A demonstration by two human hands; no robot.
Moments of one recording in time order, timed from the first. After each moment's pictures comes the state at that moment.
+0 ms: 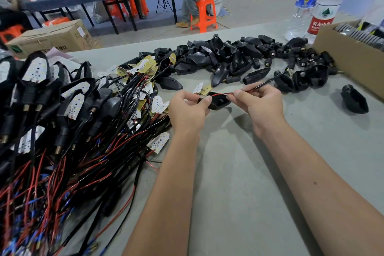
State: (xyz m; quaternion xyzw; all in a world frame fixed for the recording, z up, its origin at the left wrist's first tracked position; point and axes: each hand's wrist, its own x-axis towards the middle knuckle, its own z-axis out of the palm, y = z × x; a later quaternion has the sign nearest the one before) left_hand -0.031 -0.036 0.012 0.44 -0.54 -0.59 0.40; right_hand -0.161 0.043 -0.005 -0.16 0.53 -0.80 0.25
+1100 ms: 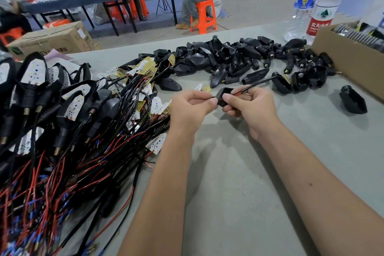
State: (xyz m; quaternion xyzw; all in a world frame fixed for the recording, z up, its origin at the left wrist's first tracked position) left_hand -0.025 -0.040 0.013 0.37 -0.60 -0.60 0.37; right_hand -0.155 0.043 -0.002 -0.22 0.56 -0.74 0.30
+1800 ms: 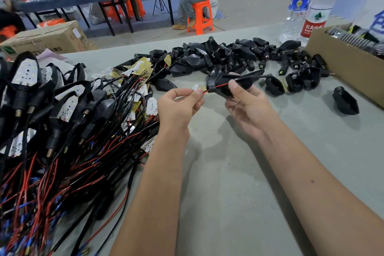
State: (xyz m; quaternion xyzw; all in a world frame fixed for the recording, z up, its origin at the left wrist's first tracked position) left_hand -0.024 -0.044 0.024 0.37 -0.46 -0.69 0.42; right_hand -0.159 0.044 0.002 -0.17 0.34 -0.82 0.43
